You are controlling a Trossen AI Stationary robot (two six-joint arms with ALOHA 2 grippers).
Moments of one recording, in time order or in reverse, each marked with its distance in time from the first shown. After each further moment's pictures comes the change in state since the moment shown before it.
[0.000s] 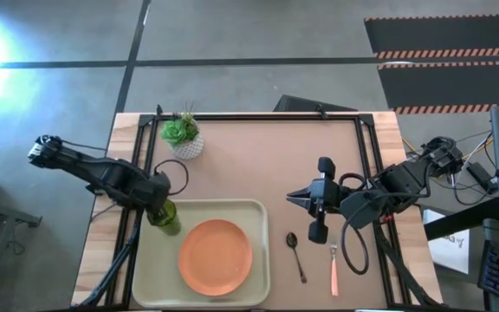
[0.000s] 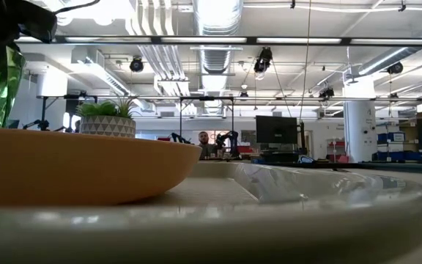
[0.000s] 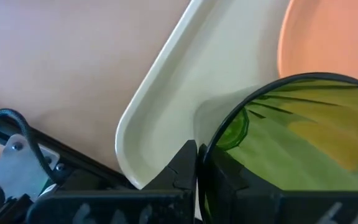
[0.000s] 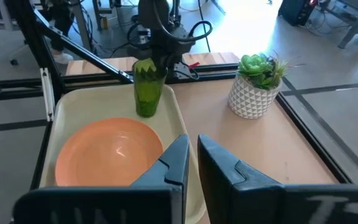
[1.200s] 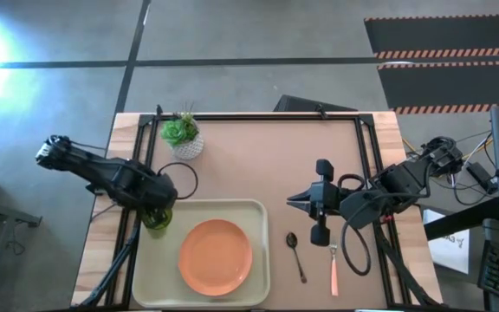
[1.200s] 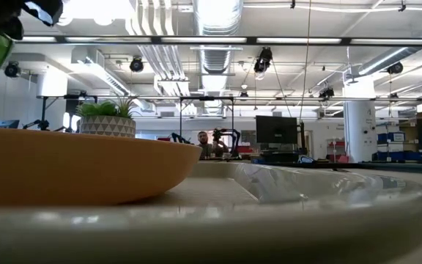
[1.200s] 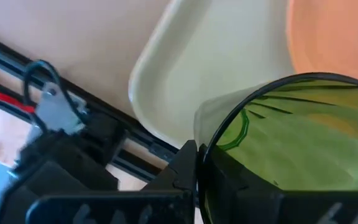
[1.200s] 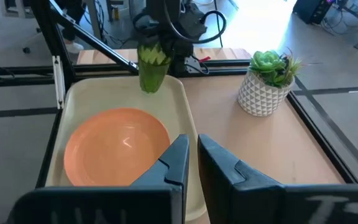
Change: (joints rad) left arm 0.000 0.218 0.249 -0.258 0.082 0.000; right arm 0.002 0.000 0.000 -0.013 -0.053 -0.026
